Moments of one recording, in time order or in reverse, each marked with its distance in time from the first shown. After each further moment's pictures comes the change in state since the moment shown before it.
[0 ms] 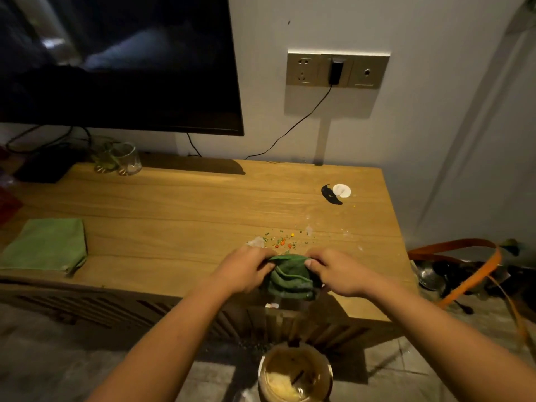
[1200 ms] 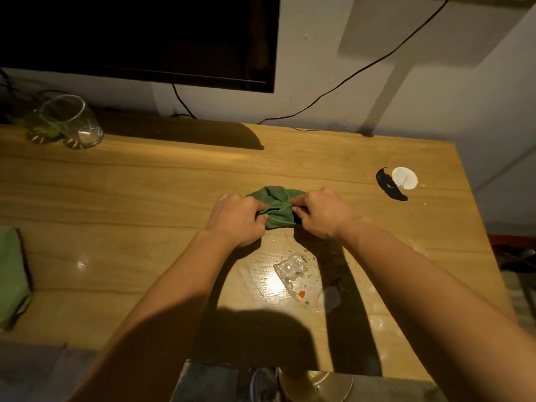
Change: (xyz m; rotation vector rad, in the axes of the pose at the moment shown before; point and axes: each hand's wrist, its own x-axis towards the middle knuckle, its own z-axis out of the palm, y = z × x) left_hand 0.164 -0.188 -0.015 0.179 0.098 -0.105; right_hand 0.274 -0.014 0.007 -0.403 0.148 -0.029
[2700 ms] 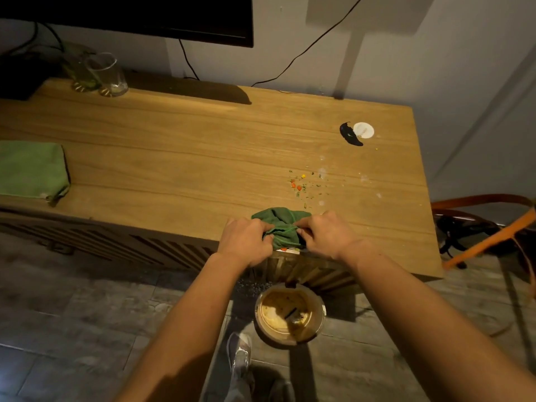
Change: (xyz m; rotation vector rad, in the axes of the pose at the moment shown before) left_hand -0.202 0.151 0.066 -0.059 -0.057 -0.173; right_hand -0.241 0.010 0.053 0.052 -0.068 -0.015
